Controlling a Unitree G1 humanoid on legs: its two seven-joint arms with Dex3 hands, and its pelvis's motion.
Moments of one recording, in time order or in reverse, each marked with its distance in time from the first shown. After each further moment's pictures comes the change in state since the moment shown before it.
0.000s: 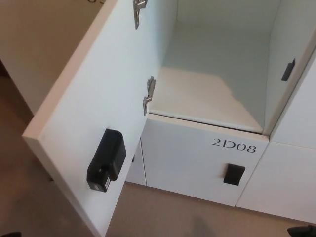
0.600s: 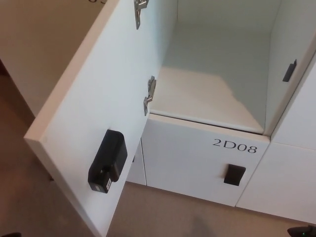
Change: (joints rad) left_arm -0.002 0.000 0.002 0.009 -0.001 0.000 0.006; right_arm 0.000 0.000 -0.001 -0.002 0.000 0.005 0.000
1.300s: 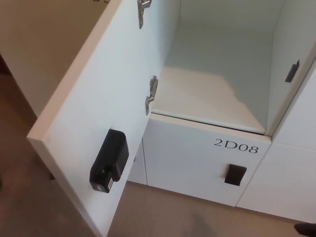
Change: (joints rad) left_arm -0.244 0.119 0.100 -0.203 -0.047 0.081 -0.005; right_arm 0.140 -0.019 -0.076 -0.251 0.052 0.026 0.063
